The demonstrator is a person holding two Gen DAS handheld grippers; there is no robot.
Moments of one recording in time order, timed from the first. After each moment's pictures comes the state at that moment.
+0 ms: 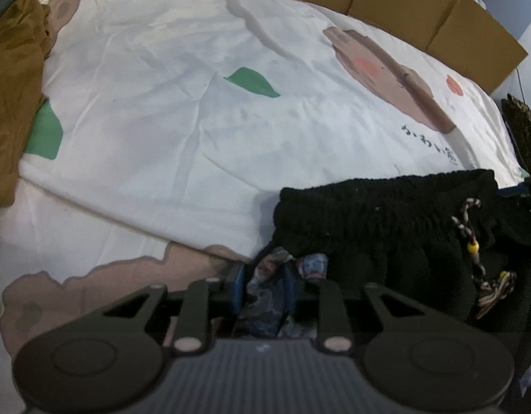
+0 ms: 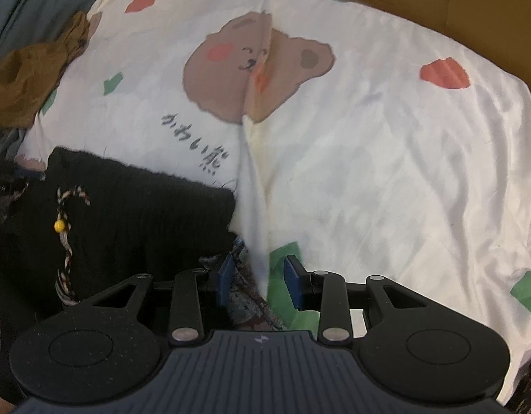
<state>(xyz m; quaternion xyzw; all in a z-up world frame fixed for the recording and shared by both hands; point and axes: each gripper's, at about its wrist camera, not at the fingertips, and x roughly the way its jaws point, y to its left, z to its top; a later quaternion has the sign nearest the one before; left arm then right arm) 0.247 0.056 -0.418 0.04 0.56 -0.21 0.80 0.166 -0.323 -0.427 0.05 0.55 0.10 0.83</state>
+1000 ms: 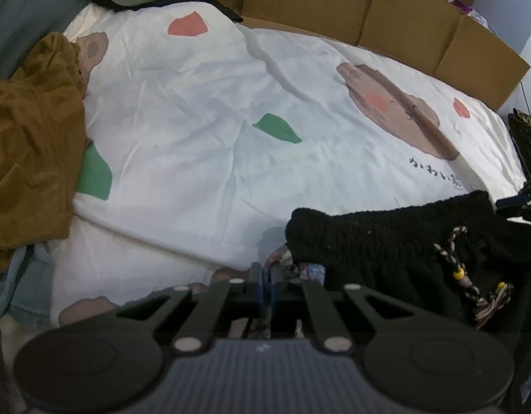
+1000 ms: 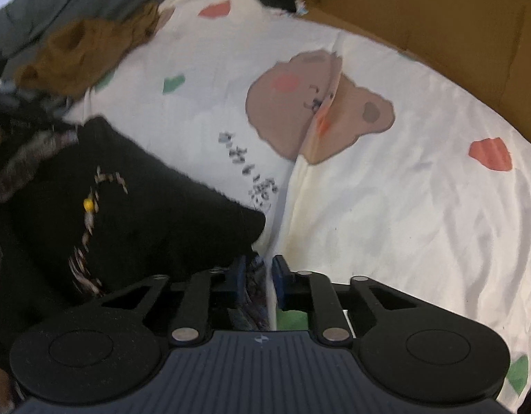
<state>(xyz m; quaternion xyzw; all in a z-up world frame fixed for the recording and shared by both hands) 0.246 0.070 -0.379 0.06 0.52 -0.18 0.83 0.170 -0.308 -0.417 -0.03 0.49 0.20 0.85</state>
